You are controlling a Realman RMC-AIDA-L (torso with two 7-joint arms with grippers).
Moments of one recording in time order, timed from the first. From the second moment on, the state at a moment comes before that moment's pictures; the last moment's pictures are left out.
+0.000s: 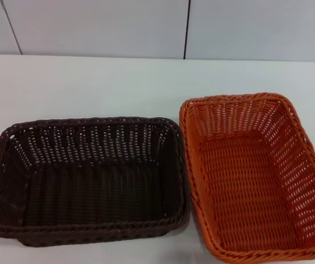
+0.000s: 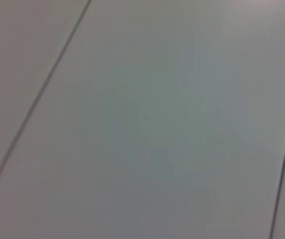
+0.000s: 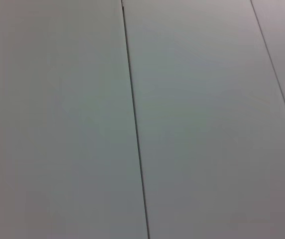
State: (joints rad) left arm -0.41 -1.92 -2.88 -0.79 1.20 -1.08 1.70; right arm 0.23 2.07 0.78 0.96 -1.72 -1.52 -0.71
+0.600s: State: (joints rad) left arm -0.31 -2.02 -2.88 -0.71 1.01 -1.06 2.13; right arm 0.16 2.02 0.83 1.25 -1.73 -1.13 -0.74
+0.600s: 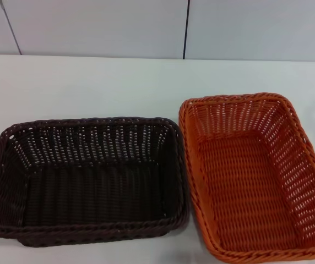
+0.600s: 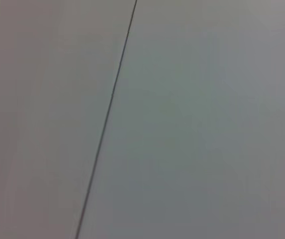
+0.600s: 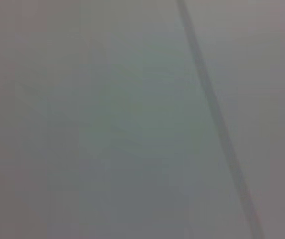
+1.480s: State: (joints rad) left arm -0.23 -2.00 -2.88 -0.62 0.87 -1.06 2.13; right arm 0.23 2.07 1.54 1.58 -1.70 0.71 -0.86
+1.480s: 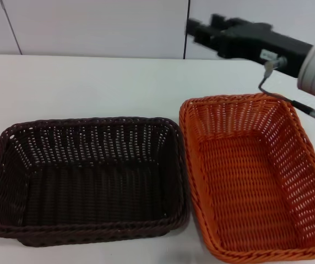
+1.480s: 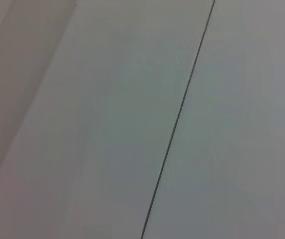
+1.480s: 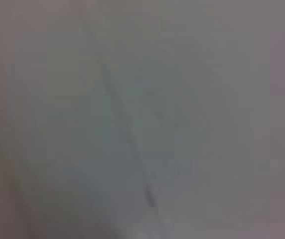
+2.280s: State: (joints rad) left arm -0.27 -1.99 -2.88 -0.57 0.74 -1.03 2.14; right arm 0.60 2.01 1.94 1.42 -1.78 1.70 -0.81
